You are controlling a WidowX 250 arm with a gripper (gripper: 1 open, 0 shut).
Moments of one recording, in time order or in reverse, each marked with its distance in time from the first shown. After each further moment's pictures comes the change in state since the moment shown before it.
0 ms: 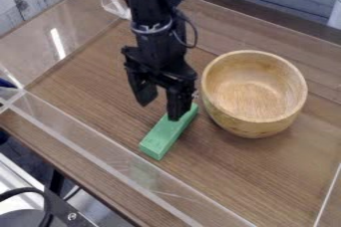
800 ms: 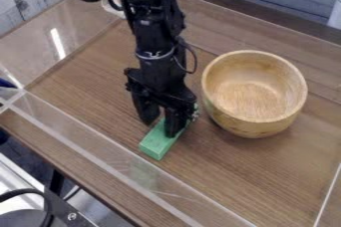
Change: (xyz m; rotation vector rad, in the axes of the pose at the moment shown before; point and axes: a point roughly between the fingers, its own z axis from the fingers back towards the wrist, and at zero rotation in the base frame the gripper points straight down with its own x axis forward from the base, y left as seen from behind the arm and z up) arm -0.001 0.001 -0.030 0.011 0.035 -0.002
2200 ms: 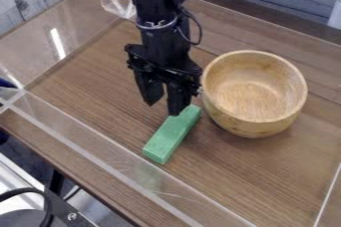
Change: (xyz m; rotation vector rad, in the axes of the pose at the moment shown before) arm 0.005 -0.008 0.032 -0.020 -0.015 0.011
